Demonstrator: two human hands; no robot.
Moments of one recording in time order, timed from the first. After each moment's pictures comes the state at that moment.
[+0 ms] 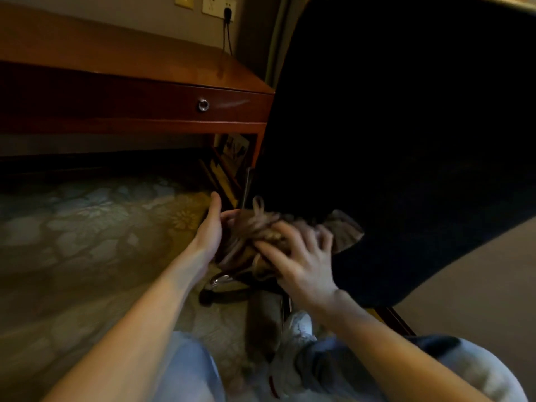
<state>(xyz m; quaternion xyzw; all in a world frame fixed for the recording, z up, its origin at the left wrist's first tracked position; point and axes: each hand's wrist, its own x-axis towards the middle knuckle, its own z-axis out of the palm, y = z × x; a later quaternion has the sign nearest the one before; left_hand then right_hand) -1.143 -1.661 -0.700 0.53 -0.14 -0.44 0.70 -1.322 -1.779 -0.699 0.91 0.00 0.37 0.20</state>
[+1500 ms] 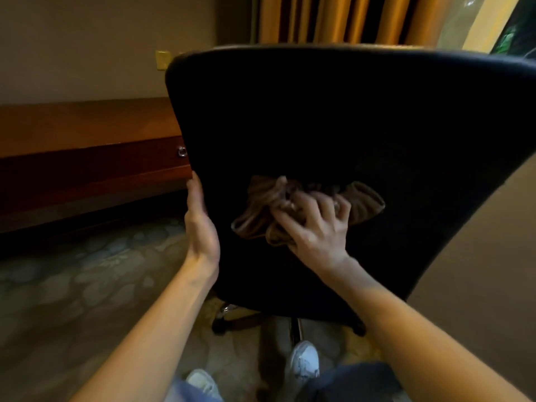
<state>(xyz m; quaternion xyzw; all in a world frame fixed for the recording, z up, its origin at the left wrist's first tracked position) -1.209 -1.719 -0.594 0.49 -0.25 -0.18 0.81 -1.340 -1.879 -0.613 0.79 -0.05 0.56 0.25</state>
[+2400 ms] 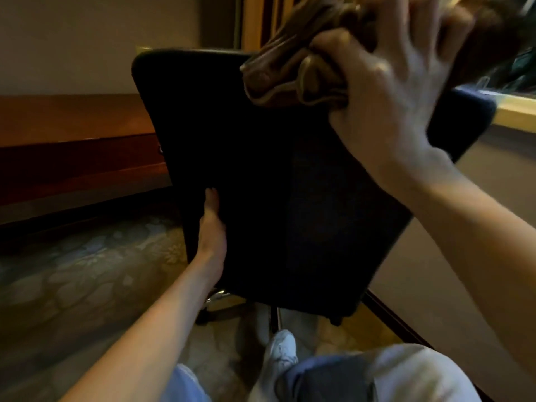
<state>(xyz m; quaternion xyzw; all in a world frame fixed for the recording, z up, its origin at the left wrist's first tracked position) -1.244 -1.744 -0.614 0.52 -0.21 -0.28 0.78 -1.414 -1.860 -0.402 0.70 -0.16 0.60 0.35</state>
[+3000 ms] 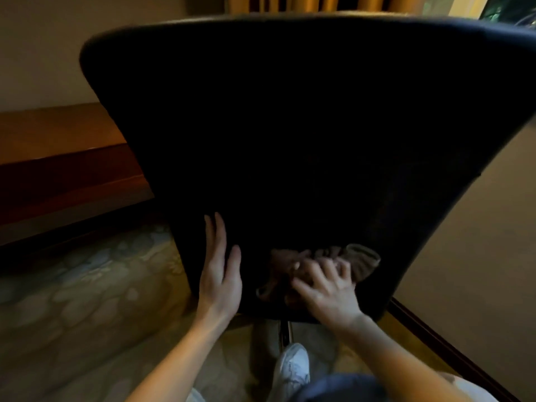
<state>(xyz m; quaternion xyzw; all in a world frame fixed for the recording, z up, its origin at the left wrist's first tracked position) -1.248 -1.773 -0.687 0.67 -0.38 -0.06 0.63 -1.420 -1.939 -0.736 0.90 -0.09 0.34 0.27</state>
